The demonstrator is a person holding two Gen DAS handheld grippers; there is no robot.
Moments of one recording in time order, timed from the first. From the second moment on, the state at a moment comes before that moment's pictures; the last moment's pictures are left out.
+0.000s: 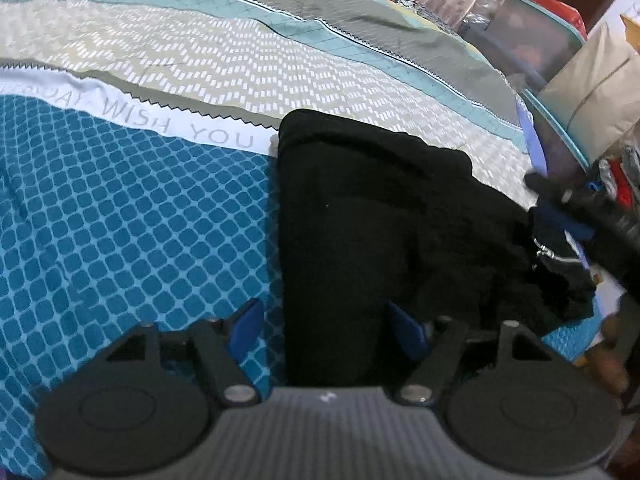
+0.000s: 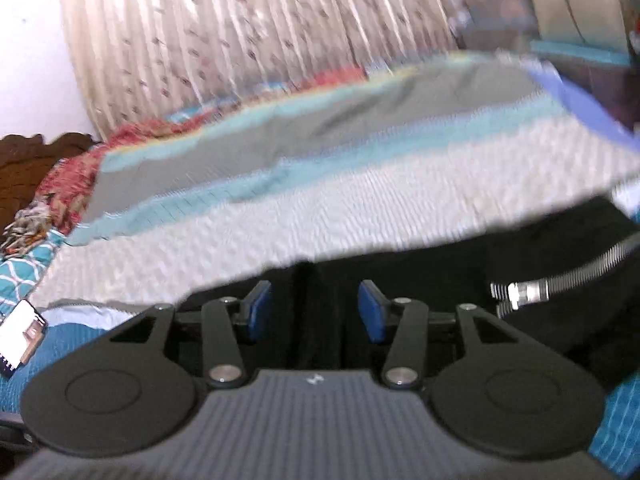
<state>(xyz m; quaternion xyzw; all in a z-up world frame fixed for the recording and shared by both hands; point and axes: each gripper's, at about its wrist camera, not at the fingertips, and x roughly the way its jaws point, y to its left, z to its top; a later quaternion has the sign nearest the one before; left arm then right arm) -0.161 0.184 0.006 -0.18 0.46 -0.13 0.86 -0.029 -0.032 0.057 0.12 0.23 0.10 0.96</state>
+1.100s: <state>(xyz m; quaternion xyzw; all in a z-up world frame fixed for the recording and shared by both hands) -0.170 0.202 0.042 -0.20 0.39 -0.13 0.89 -0.019 -0.025 -0.006 0.08 0.33 0.18 0.92</state>
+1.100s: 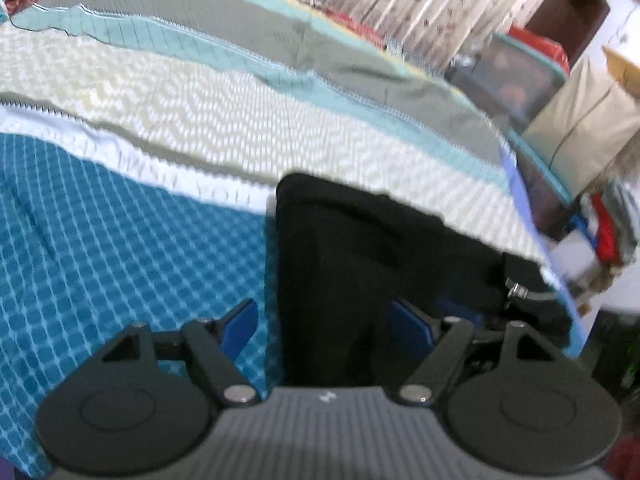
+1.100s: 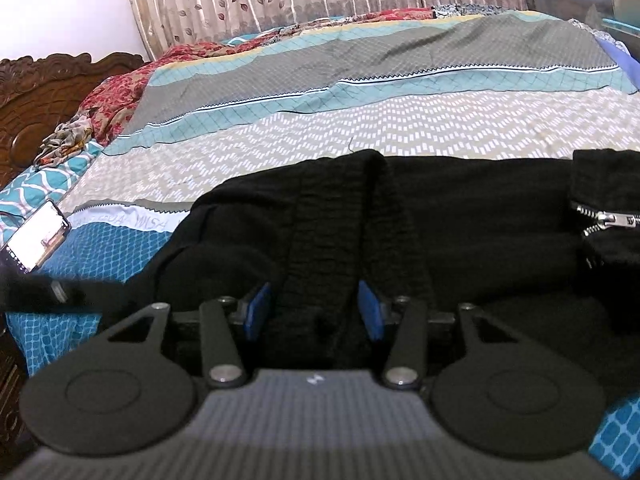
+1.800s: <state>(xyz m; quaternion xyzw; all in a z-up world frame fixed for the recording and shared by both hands) -0.107 0.149 0.021 -0.14 0.42 -0.15 0.88 -0.045 -0.015 0.006 0.01 0.31 0.23 0.92</state>
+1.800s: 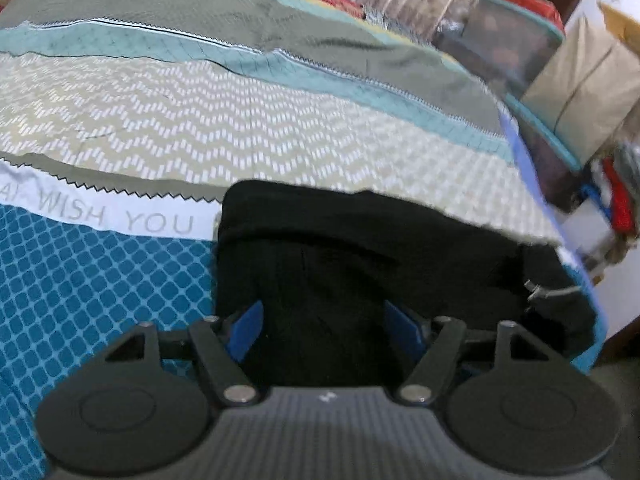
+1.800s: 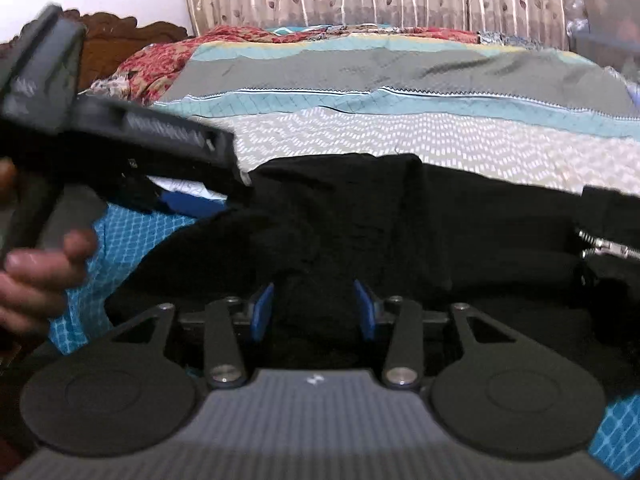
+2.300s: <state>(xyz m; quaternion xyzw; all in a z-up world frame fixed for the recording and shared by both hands) -0.099 0.137 0.012 -0.10 0.44 -0.14 0.88 -0.047 -0.021 0.001 0.02 0.31 0.25 0.92</state>
